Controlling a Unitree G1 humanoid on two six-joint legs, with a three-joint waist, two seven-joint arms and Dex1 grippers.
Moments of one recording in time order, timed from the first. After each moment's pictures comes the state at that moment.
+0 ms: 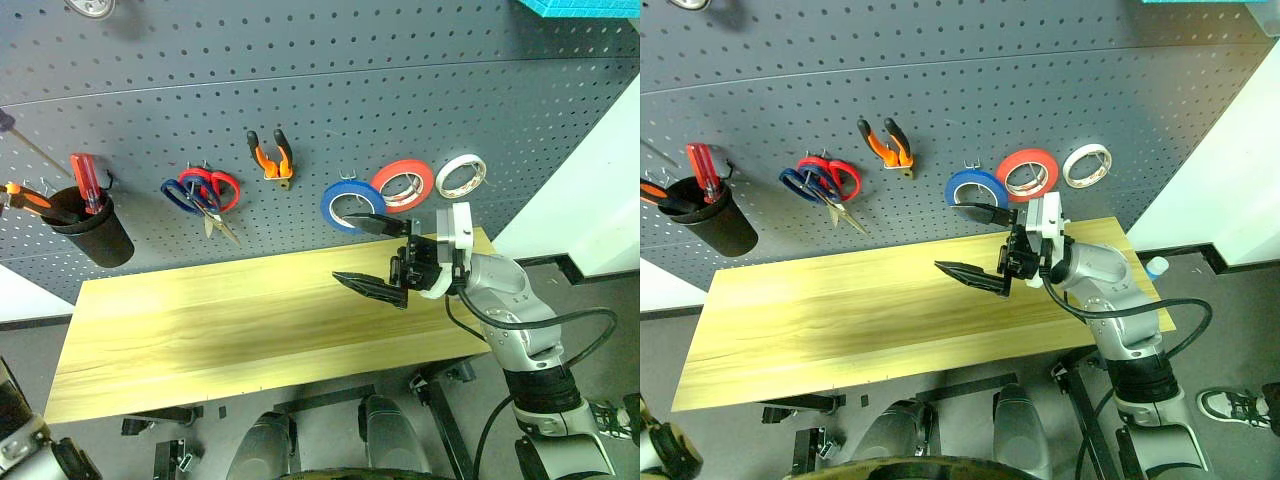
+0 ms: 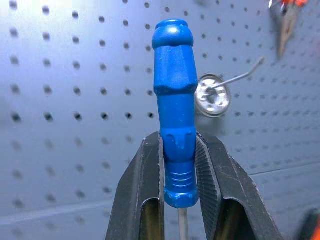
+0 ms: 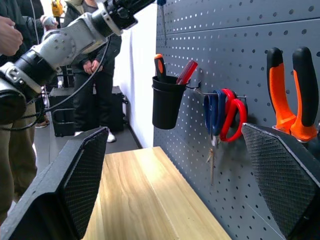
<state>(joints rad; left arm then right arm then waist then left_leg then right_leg) -0.26 0.71 0.77 -0.13 -0.78 0.16 -0.62 -0.33 -0.43 0.06 -0.25 0.60 0.24 1.06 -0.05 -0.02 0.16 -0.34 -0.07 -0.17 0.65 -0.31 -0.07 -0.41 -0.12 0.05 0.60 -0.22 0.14</state>
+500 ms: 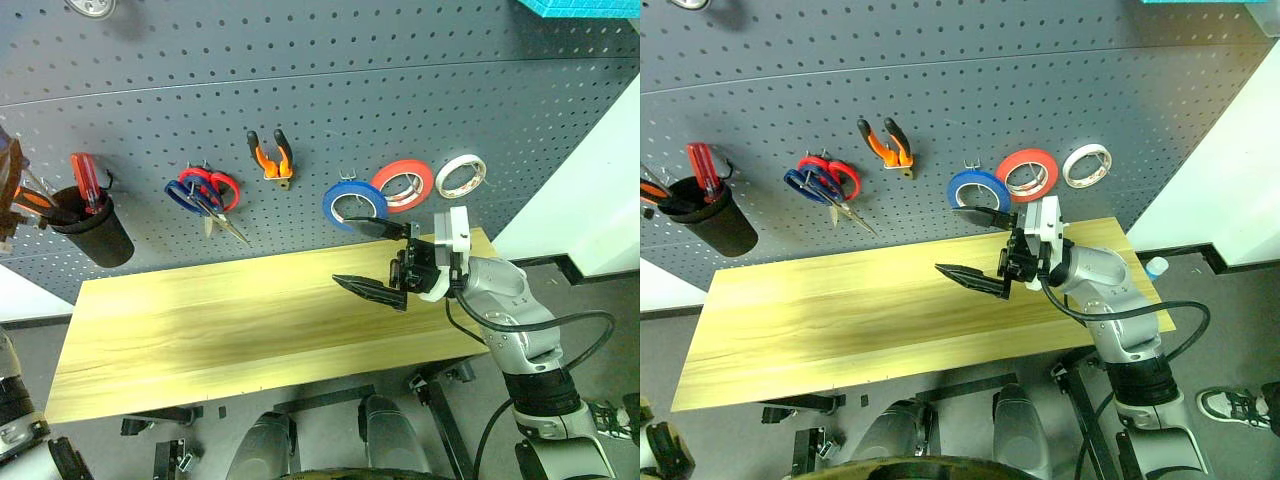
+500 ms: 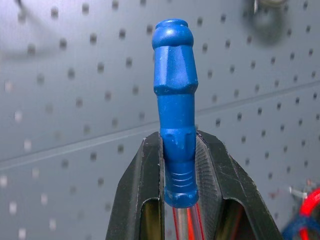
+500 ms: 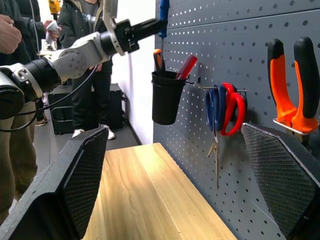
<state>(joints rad) -0.24 0.69 0.71 0.20 -0.58 -0.11 -0.72 -0.31 -0.43 0.06 -0.25 0.59 0.24 1.06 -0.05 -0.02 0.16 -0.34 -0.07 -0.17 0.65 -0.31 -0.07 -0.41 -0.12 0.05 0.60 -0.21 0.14</state>
